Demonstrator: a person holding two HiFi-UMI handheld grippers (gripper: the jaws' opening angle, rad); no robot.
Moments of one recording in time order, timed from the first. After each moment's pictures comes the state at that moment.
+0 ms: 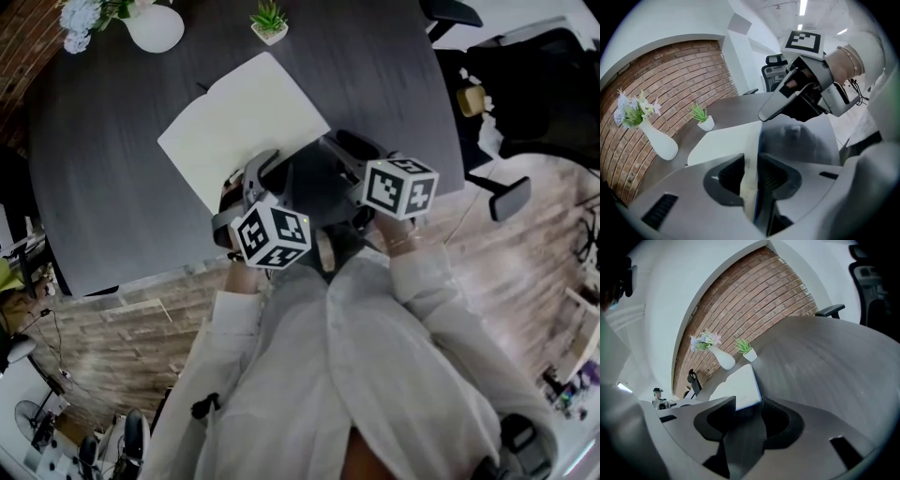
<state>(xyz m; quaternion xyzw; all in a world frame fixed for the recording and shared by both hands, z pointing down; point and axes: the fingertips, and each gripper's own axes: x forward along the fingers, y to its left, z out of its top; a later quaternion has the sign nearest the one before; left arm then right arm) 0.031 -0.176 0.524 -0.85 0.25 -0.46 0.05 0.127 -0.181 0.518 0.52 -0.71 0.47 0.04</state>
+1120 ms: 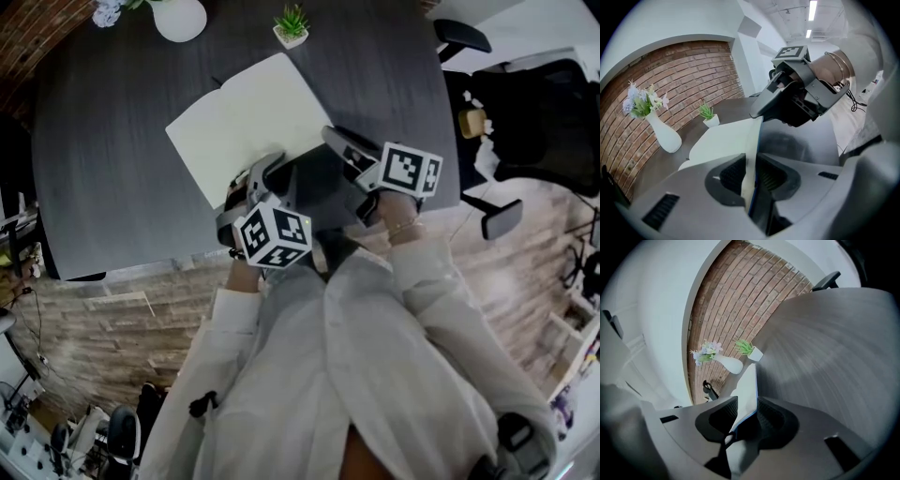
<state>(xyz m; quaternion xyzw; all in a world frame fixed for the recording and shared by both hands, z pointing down) 0.026 -0.175 0.521 -0.85 0.29 -0.43 0.02 0.115 -0.212 0.501 0.44 -0.71 0.55 -0.03</state>
